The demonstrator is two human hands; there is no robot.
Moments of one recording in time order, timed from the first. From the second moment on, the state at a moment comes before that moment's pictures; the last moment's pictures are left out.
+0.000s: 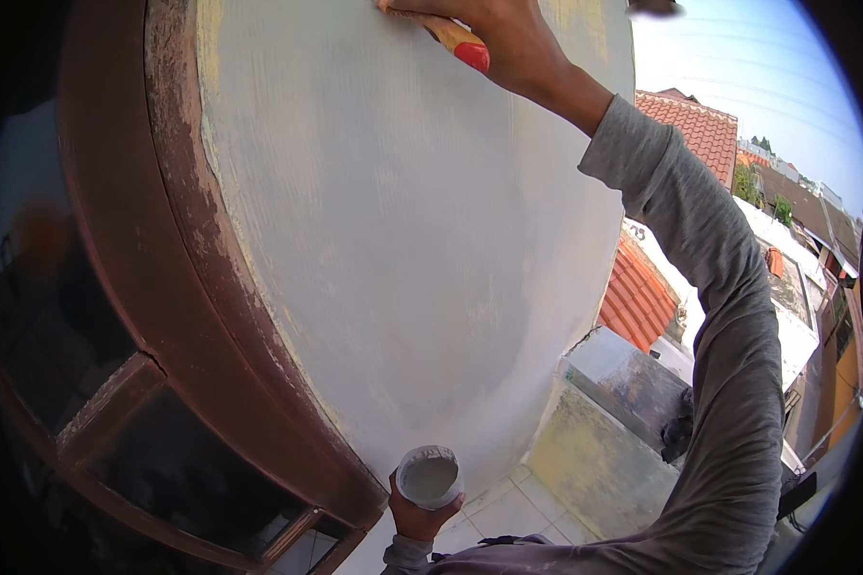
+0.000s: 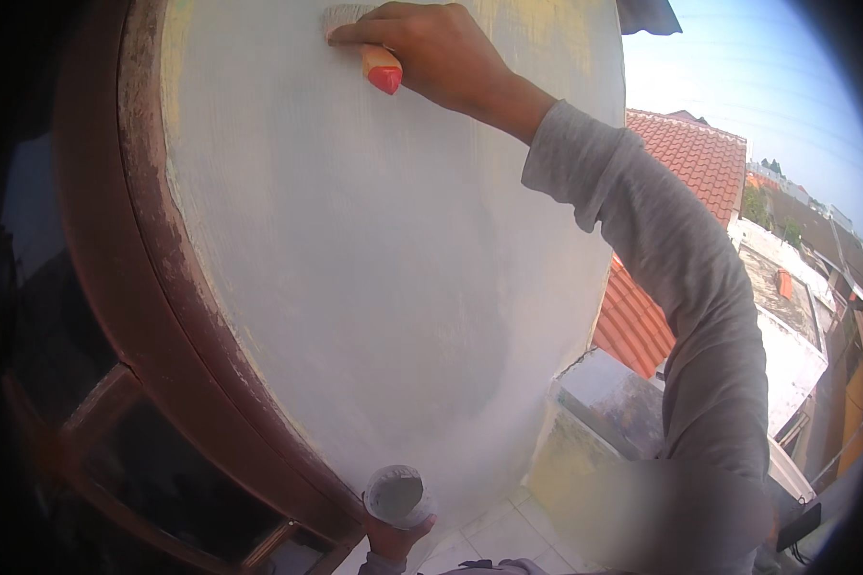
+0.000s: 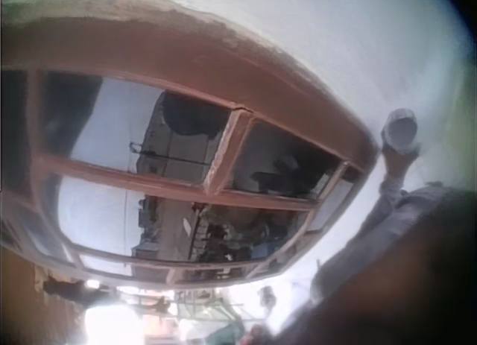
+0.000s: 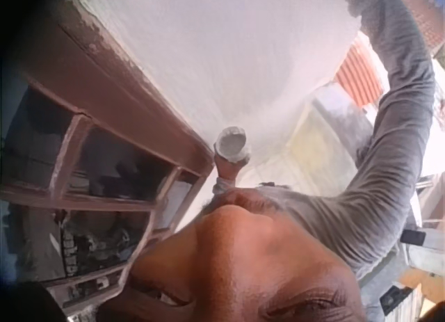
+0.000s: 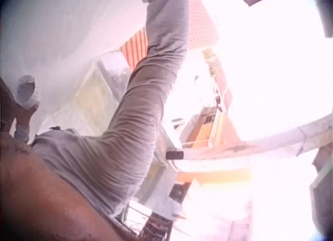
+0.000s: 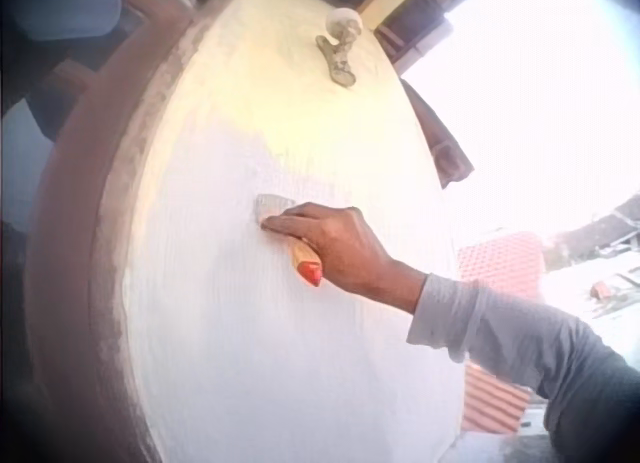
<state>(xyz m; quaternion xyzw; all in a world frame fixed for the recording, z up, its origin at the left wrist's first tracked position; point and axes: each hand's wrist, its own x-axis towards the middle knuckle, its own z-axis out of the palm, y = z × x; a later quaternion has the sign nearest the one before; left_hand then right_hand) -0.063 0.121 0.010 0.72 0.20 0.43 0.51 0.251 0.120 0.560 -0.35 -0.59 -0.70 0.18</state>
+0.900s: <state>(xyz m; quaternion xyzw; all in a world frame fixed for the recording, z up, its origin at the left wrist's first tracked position) -0.075 0.111 0.023 0.72 0.18 0.40 0.54 0.226 0.067 0.445 -0.51 -0.77 -0.25 0.29</state>
